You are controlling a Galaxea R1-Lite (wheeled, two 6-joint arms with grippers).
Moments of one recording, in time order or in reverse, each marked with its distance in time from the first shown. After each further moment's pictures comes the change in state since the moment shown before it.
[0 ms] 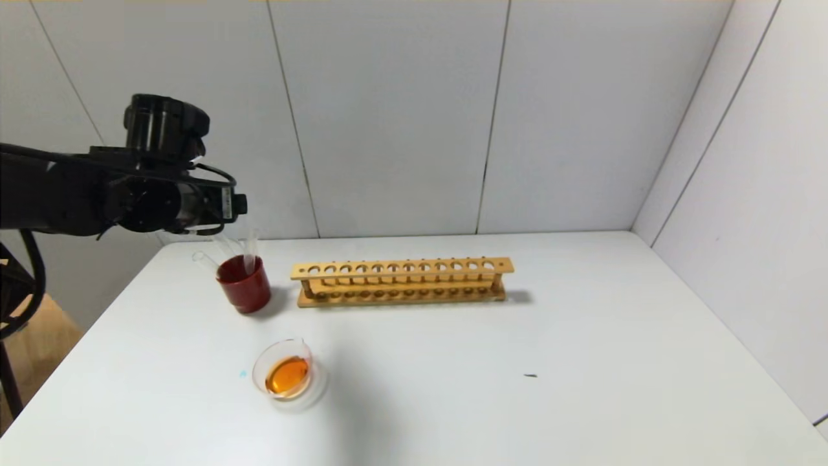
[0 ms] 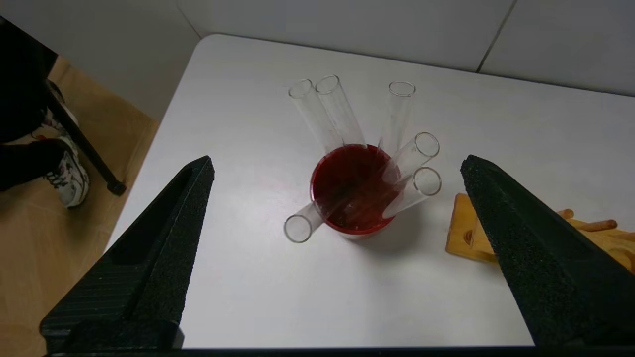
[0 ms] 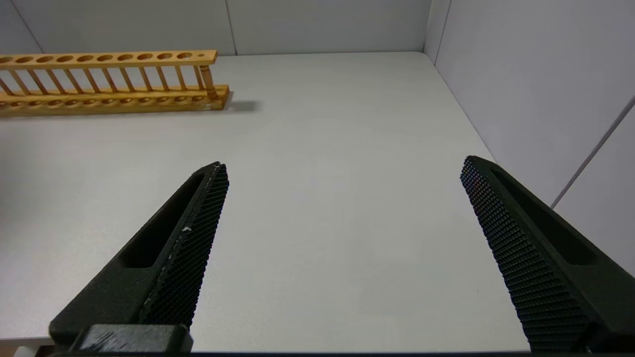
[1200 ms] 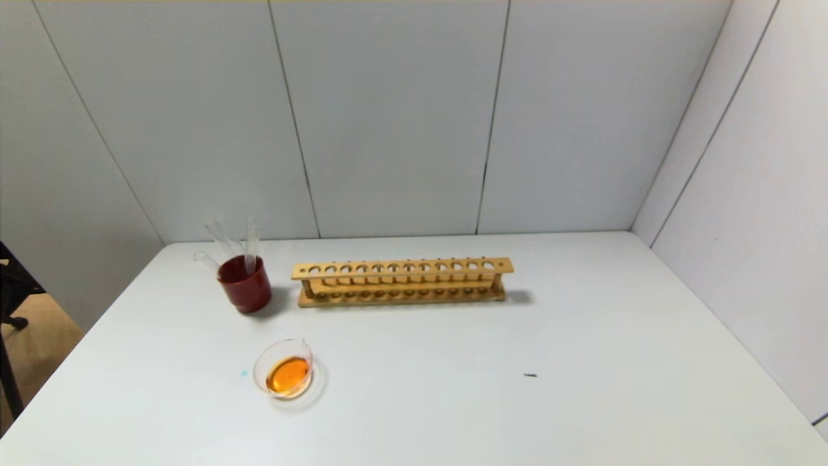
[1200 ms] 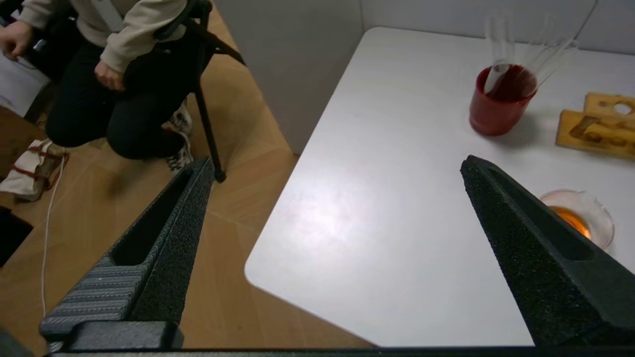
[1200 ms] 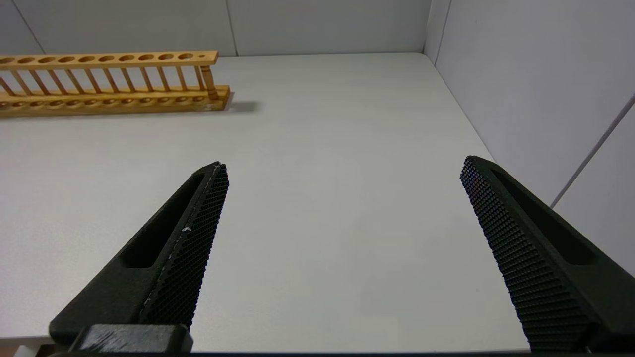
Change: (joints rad) left arm 0.055 -1.034 0.196 0.669 0.119 0.101; right arm 0.000 0.000 0.000 0.000 0.000 0.000
